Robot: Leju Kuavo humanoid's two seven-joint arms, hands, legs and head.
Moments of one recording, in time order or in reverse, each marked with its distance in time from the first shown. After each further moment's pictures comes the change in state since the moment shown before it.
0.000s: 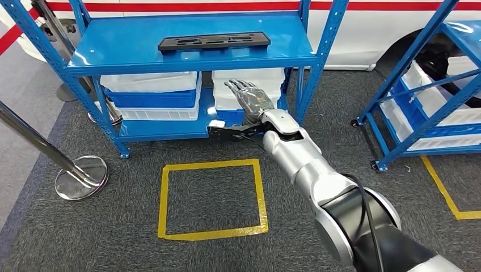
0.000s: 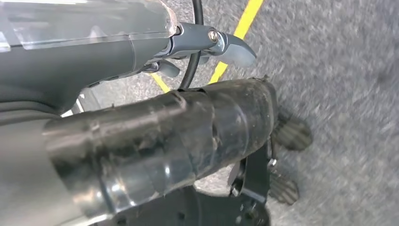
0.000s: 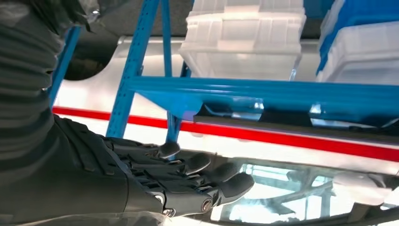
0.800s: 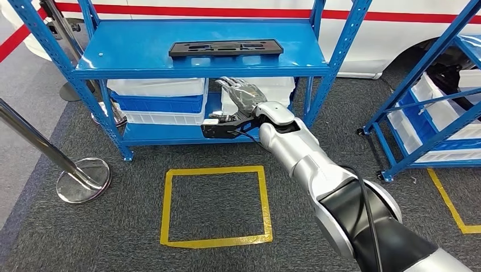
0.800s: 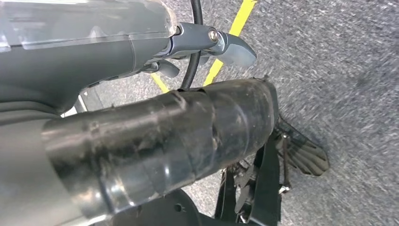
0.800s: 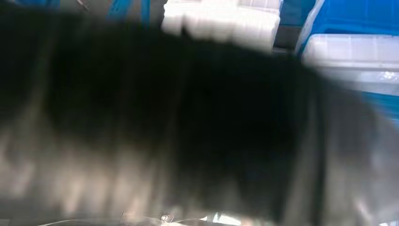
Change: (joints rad) left arm 0.002 0.001 0.000 -0.004 -0.019 0.000 0.014; right arm -0.056 -0.019 0.088 -0.008 -0.055 0.101 0.010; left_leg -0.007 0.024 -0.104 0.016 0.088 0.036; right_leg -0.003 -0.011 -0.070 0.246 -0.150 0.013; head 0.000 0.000
